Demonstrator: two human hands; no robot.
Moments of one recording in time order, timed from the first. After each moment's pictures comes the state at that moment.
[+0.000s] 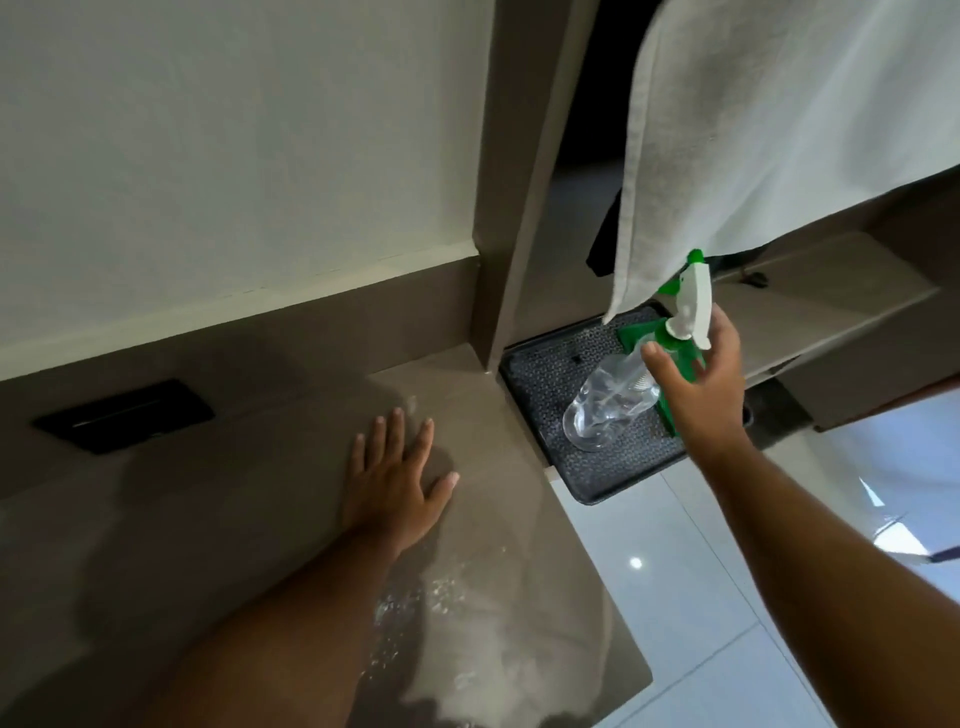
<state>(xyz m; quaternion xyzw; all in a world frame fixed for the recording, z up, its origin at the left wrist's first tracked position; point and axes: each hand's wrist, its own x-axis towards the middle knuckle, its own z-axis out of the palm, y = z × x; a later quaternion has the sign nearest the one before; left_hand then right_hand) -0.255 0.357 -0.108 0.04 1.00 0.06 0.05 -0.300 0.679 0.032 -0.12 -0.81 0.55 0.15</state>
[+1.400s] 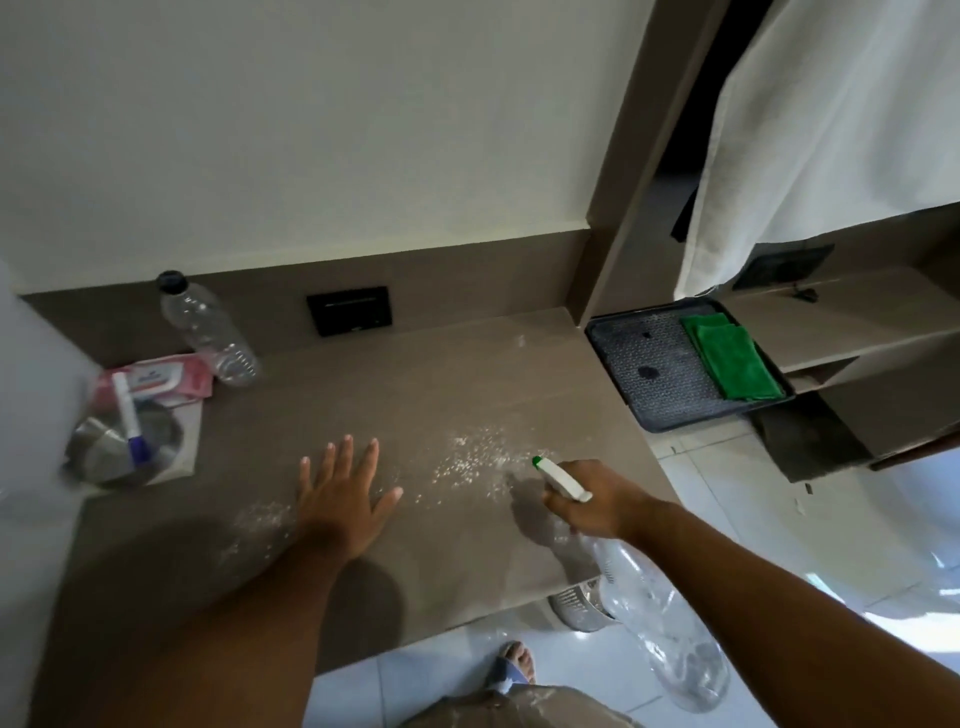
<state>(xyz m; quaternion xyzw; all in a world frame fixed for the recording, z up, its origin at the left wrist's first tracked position) -0.023 0.160 -0.073 -0.09 0.99 0.04 0.10 -0.070 0.489 0.034 0.15 -0.92 0.25 -0.27</state>
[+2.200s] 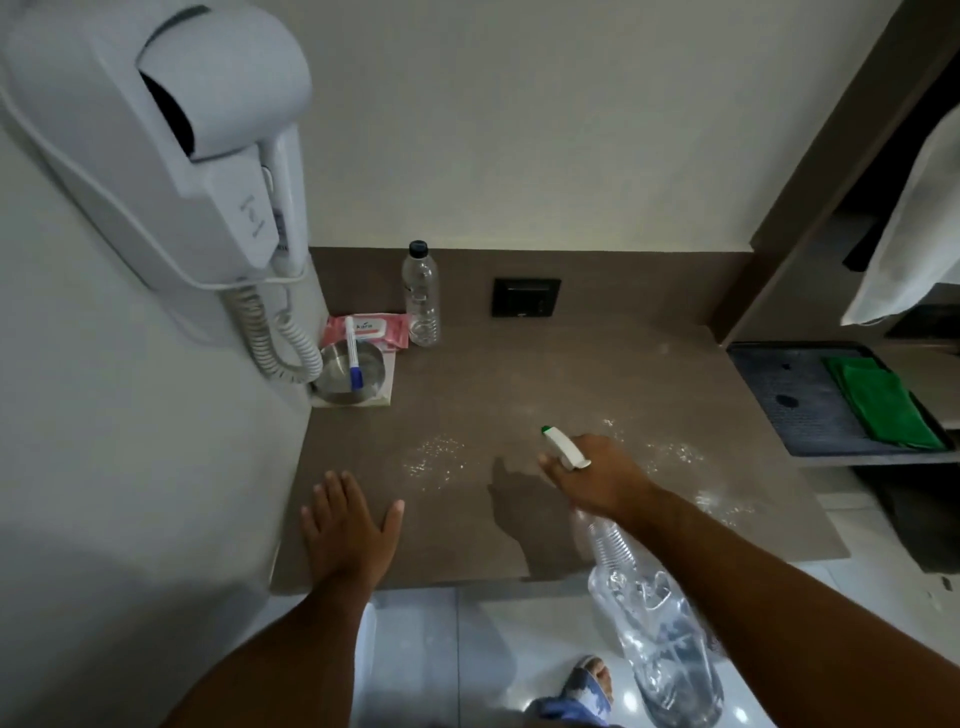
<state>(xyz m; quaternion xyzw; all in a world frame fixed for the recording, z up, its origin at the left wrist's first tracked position) 0.157 0.029 -0.100 -0.34 0.93 0.10 0.03 0.021 0.297 0.060 0.19 -0.93 0.25 -0.17</state>
